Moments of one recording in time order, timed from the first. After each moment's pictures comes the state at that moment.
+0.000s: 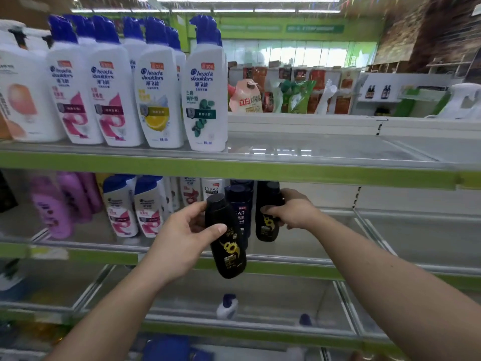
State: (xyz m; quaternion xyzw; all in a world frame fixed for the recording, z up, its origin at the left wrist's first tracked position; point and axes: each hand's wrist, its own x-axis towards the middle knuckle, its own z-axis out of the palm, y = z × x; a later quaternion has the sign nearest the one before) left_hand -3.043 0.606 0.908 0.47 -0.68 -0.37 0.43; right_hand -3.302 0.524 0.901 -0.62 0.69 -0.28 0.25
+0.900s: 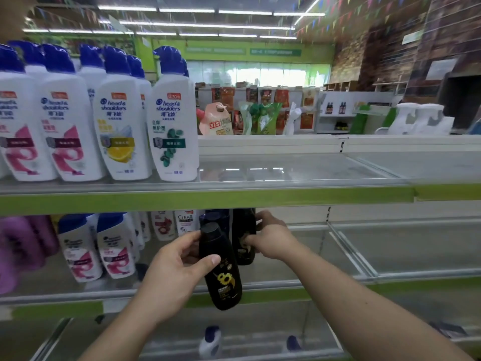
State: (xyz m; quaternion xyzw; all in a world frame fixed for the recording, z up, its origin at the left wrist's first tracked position) left_hand -3.064 0.585 0.902 0.45 -0.69 -0.39 0.41; right_hand -3.299 0.526 0.885 -0.58 0.71 -0.33 0.23
